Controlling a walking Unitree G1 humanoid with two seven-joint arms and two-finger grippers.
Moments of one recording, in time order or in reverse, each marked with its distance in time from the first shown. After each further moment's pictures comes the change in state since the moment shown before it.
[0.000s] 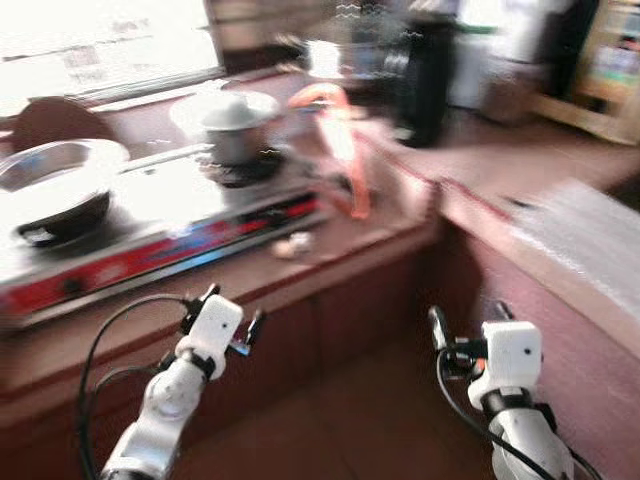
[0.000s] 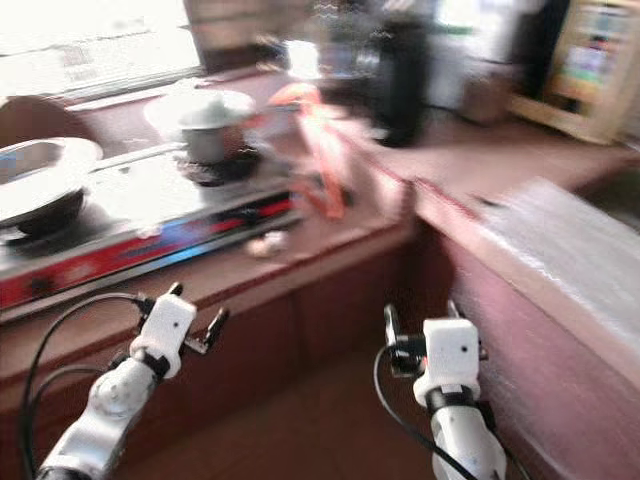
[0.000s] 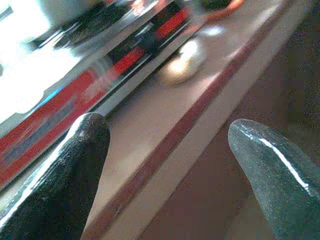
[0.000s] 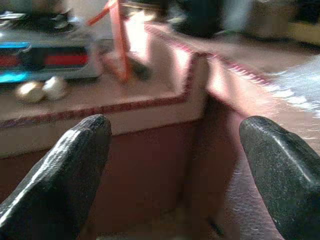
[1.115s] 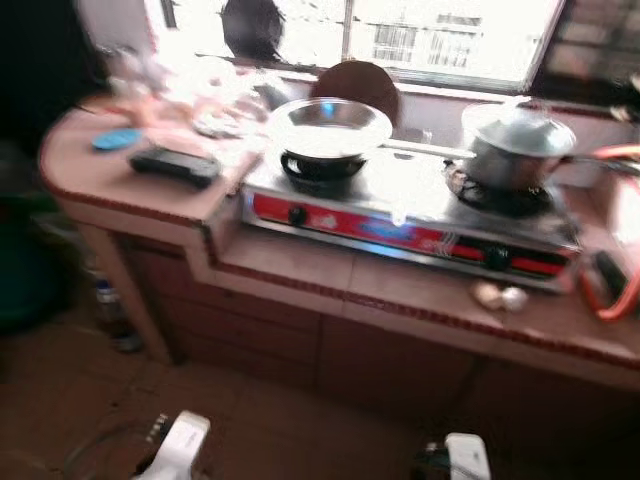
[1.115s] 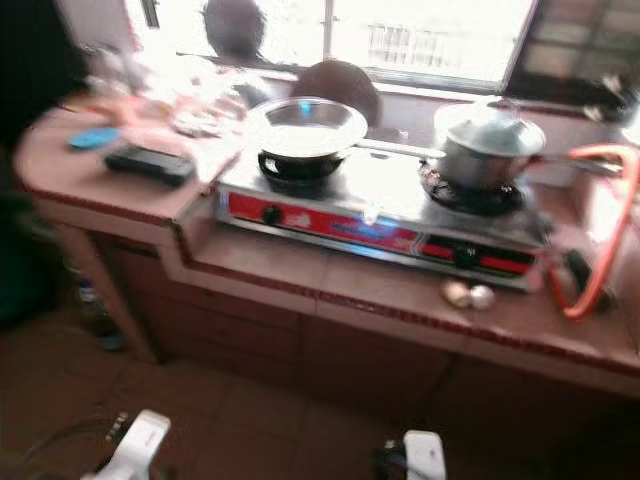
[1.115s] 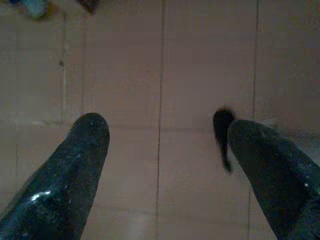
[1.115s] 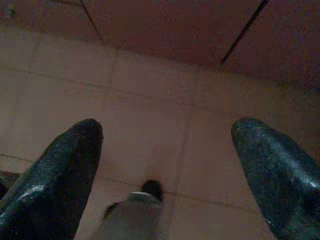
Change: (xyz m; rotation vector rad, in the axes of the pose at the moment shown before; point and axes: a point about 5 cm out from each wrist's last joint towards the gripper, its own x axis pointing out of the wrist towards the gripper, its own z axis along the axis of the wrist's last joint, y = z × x) left arm -0.070 -0.032 -0.137 -0.145 0.847 -0.034; right arm -0.055 0.017 -0.178 0.234 0.846 0.011
